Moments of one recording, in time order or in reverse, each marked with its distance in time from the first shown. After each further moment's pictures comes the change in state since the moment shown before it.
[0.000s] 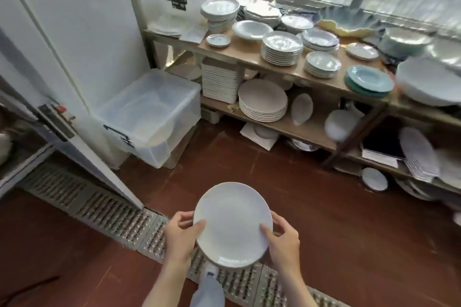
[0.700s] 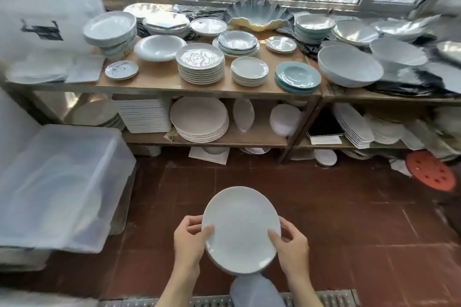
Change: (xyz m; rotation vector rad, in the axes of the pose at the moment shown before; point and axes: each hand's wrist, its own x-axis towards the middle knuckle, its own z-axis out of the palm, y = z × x) left_hand 0.154 0.116 0.220 0.219 -0.334 0.027; right_hand 0.185 -0.053 -0.037 0.135 0.401 0.155
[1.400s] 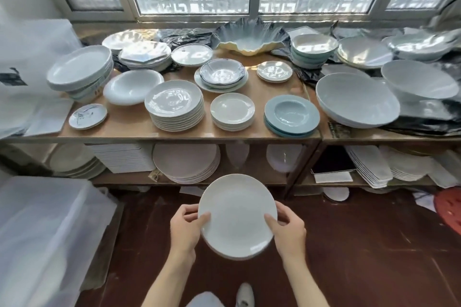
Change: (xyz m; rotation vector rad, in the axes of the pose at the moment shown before) left_hand 0.169 0.171 0.224 -0.006 0.037 0.047; right_hand 0.298 -0.157 -0.003 0.053 -0.048 -0.081
